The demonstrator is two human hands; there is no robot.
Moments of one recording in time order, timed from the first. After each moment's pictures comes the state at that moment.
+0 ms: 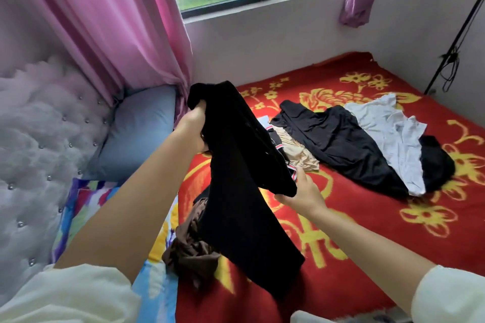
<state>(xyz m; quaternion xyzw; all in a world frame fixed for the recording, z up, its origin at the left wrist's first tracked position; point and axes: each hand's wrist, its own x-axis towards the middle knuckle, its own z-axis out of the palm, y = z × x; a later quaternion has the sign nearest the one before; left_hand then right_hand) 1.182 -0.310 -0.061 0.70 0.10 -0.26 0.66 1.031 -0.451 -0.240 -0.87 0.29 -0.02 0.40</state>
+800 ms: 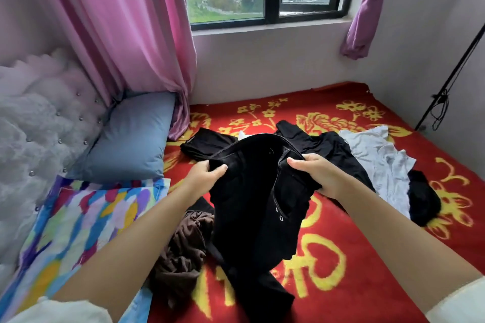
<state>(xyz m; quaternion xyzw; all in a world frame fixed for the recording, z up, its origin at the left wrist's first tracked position) 1.165 -0.292 -0.141 0.81 -0.15 -0.20 0.53 1.045 -0.506 -0.126 -0.70 0.19 0.05 0.68</state>
